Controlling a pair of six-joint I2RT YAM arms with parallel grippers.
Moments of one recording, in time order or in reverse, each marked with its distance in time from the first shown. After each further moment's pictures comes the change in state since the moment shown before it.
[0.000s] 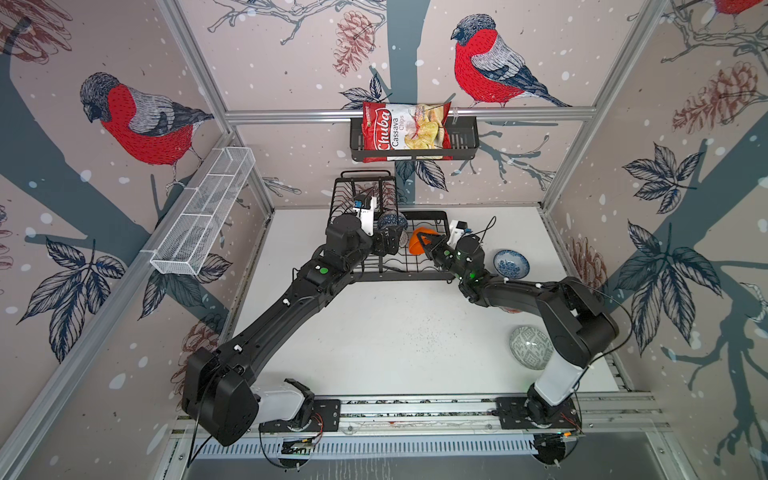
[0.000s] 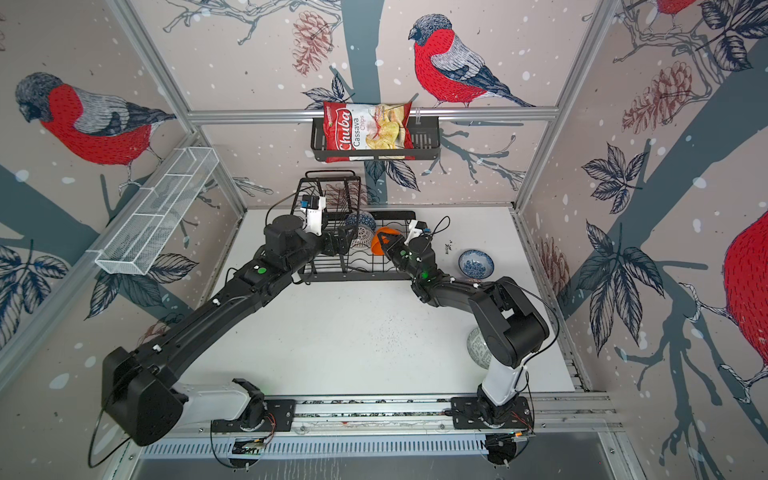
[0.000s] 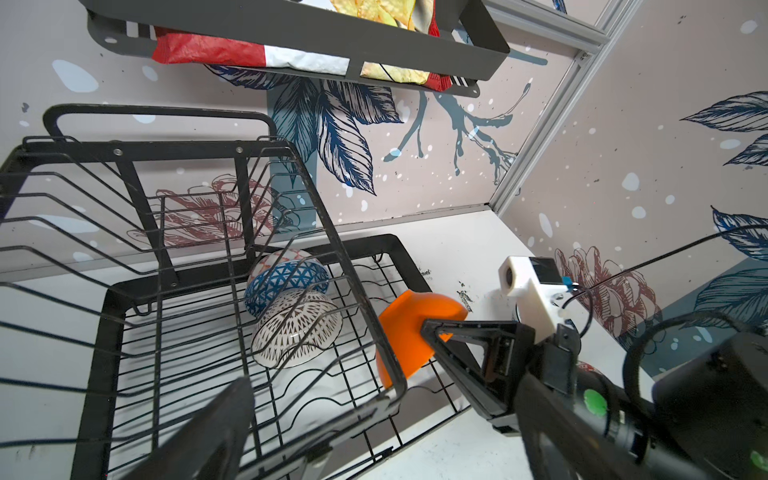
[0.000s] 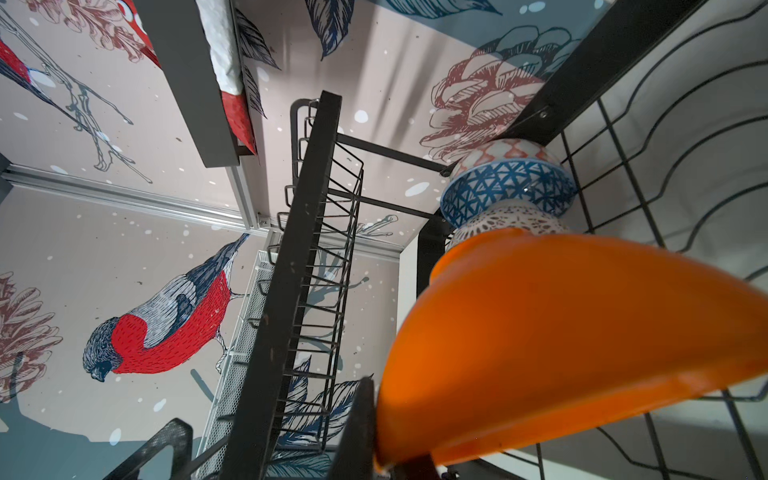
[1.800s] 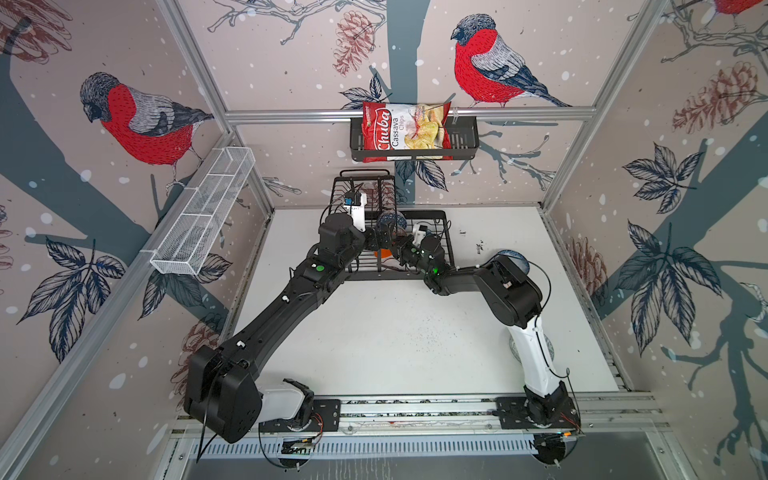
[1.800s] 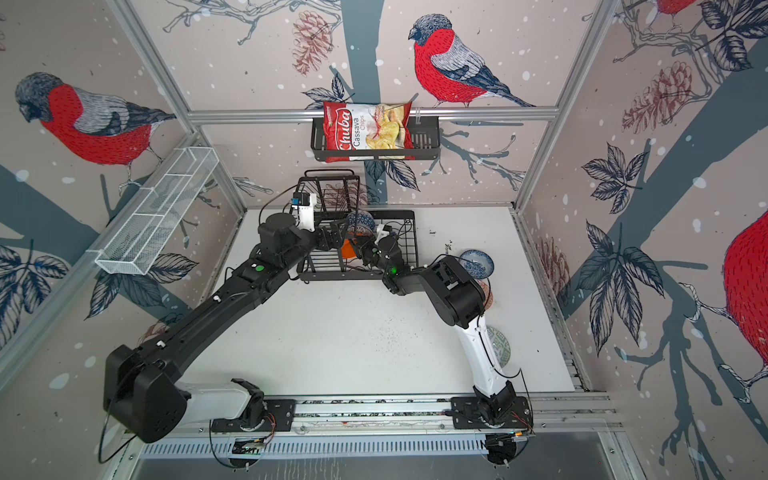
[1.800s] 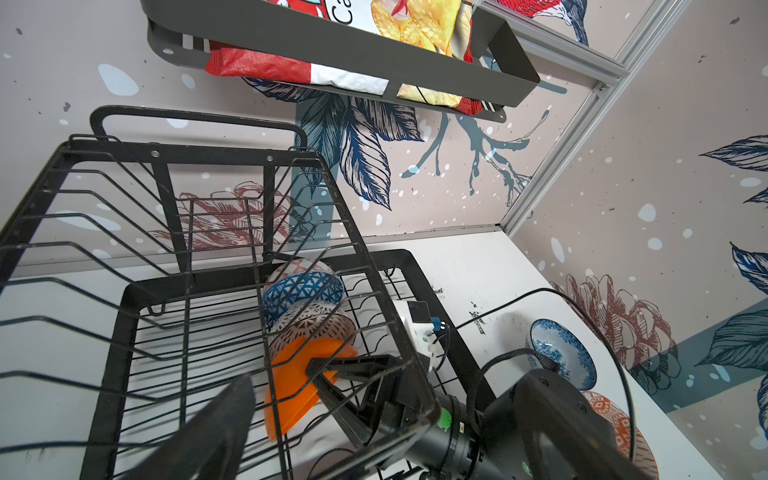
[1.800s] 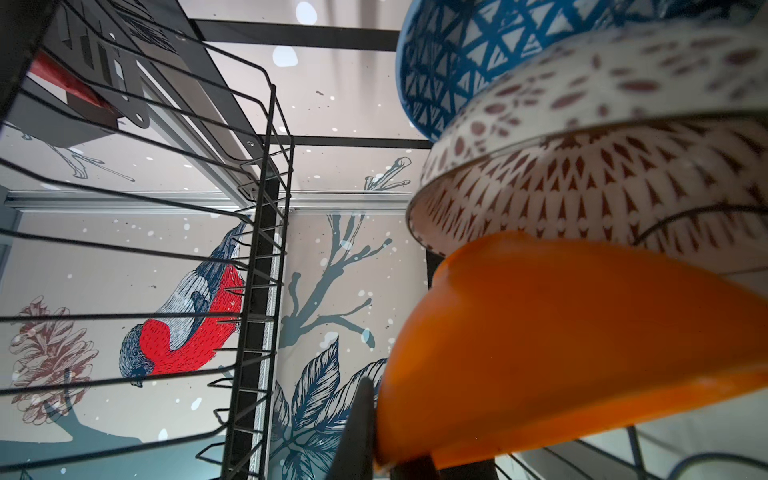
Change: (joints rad) left arm 0.070 0.018 -0.022 0.068 0.040 -0.037; right arm 0.074 0.495 0.361 0.185 -0.101 0.240
